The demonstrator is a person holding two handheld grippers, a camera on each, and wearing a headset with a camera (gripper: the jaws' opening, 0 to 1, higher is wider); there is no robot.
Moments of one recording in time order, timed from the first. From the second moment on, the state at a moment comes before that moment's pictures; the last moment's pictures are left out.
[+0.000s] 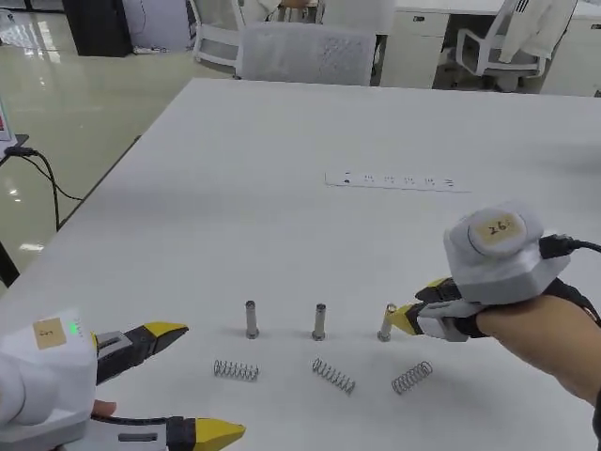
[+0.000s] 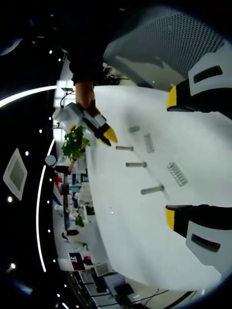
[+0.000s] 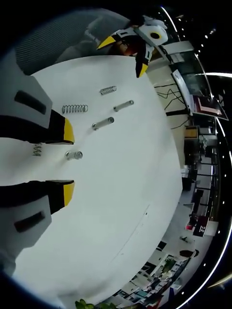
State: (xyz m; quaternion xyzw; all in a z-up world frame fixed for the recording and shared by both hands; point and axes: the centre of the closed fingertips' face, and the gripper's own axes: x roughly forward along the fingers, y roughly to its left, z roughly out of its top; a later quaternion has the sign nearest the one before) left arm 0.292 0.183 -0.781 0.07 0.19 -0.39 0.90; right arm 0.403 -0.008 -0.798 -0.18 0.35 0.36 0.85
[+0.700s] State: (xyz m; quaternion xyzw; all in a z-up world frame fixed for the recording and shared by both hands) left arm 0.295 0.185 -0.764 0.09 0.18 -0.39 0.90; right arm 0.372 -0.016 -0.812 -0.22 0.36 0.42 0.80
